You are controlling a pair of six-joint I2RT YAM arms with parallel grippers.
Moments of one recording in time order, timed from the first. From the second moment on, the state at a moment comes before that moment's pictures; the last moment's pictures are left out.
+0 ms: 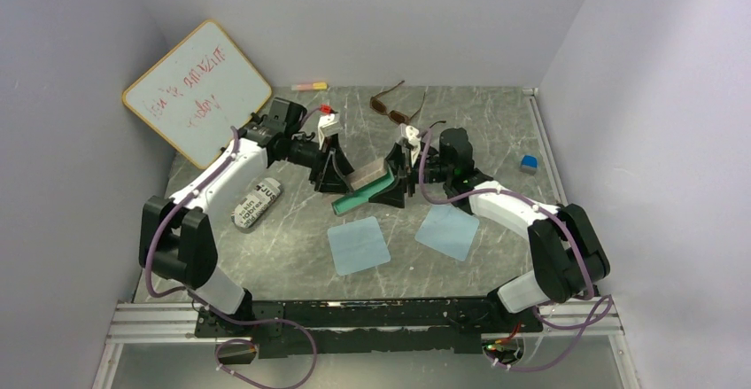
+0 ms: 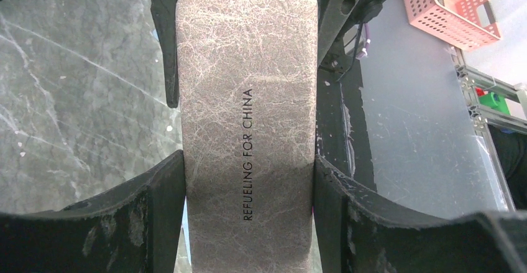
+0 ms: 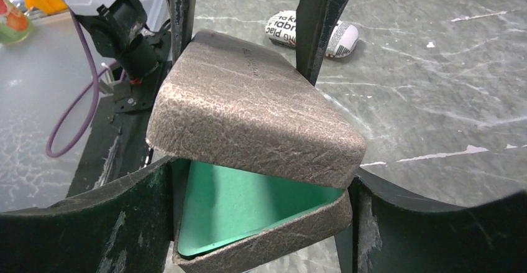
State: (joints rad) left arm -0.35 1.56 1.28 -0.65 1.22 0.44; right arm 0.46 1.47 0.79 0.47 -1.09 0.02
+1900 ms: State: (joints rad) left arm -0.41 1.74 1.35 -0.91 1.12 0.61; right arm 0.39 1.35 0.77 0.19 -1.05 -0.52
